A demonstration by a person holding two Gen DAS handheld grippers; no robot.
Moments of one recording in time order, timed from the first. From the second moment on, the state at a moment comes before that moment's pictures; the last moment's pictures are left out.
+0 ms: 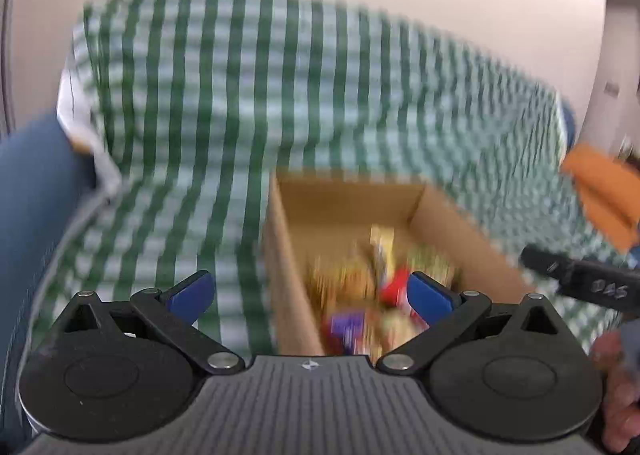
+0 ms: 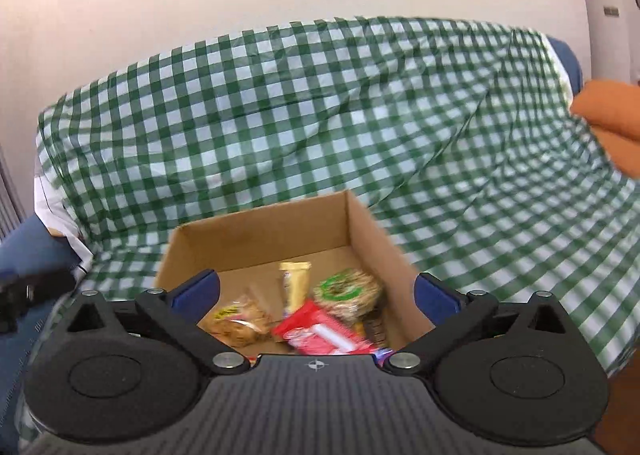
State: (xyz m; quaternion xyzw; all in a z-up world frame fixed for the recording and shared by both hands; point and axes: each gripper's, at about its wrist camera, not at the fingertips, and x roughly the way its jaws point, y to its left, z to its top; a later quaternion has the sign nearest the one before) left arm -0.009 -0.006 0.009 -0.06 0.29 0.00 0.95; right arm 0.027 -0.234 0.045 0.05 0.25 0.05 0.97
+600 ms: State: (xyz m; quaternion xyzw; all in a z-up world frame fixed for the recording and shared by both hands) left arm 0.010 0.002 -0.019 -0.06 0.37 -0.01 0.93; right arm 0.017 -0.219 0.016 -0.02 0.32 0.02 0.95
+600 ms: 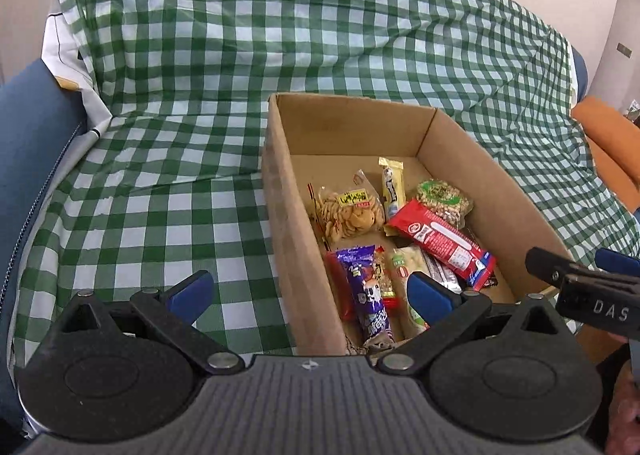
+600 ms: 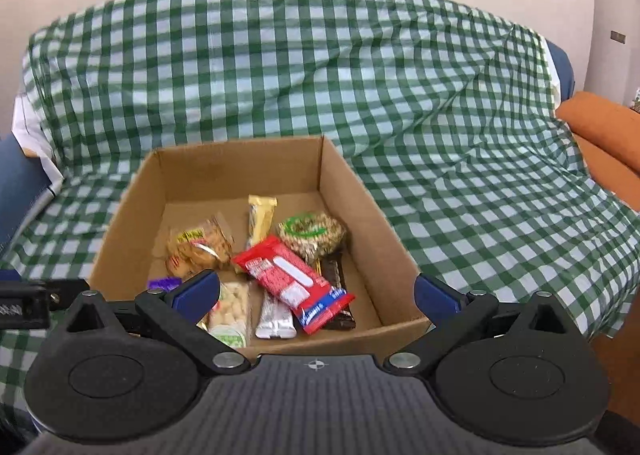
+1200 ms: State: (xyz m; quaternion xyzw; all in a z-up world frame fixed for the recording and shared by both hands) left arm 0.017 -0.014 -0.029 -0.04 0.37 0.01 0.93; right arm 0.024 -0.213 0.011 -0.03 0.31 0.04 0.95
